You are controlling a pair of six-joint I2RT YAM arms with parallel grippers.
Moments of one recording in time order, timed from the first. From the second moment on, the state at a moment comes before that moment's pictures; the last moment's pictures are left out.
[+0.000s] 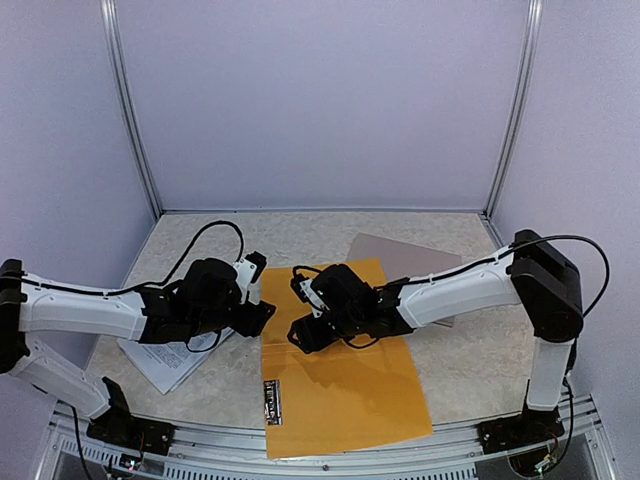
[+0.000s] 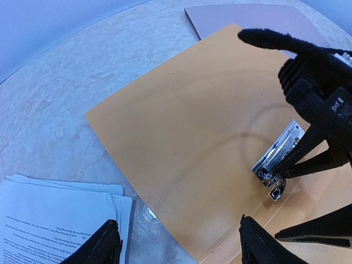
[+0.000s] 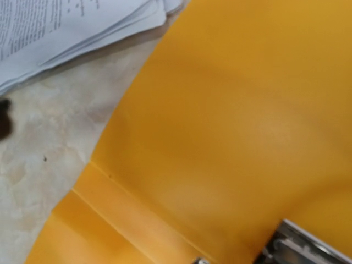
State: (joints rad) left arm -0.90 1.36 0.66 0.06 -0.30 -0.15; right arm 1.08 1.93 1.19 -0.01 0.01 0.42
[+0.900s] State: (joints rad) left arm -0.84 1.27 0.62 0.01 -0.32 -0.26; right arm 1.12 1.92 1.25 -0.06 -0.02 0.33
